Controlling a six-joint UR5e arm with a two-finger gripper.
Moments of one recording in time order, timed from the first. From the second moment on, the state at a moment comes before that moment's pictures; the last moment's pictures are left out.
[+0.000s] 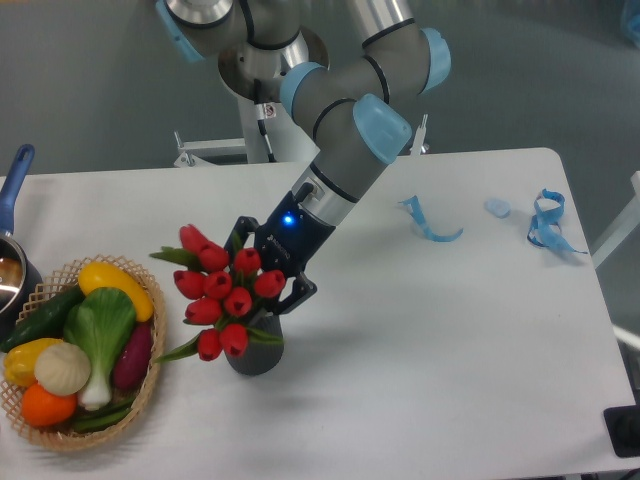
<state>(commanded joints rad) 2.52 -1.80 -1.92 -0.76 0.67 1.29</state>
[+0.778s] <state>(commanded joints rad) 2.55 -1.72 -1.90 -0.76 0.57 1.17</state>
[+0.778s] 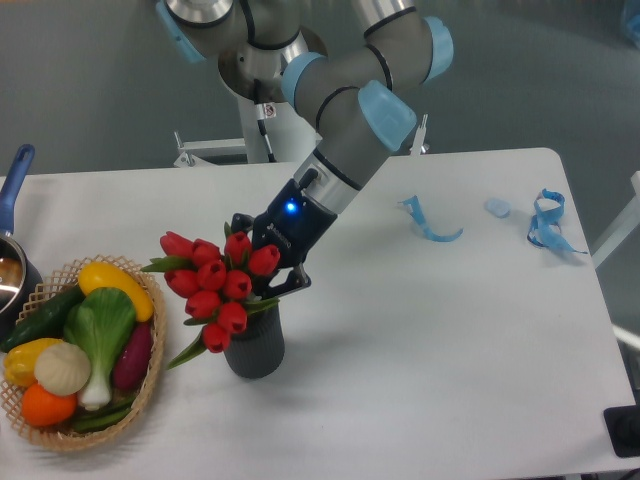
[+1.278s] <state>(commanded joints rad) 2.60 -1.63 -1.84 -0.76 0.50 1.04</state>
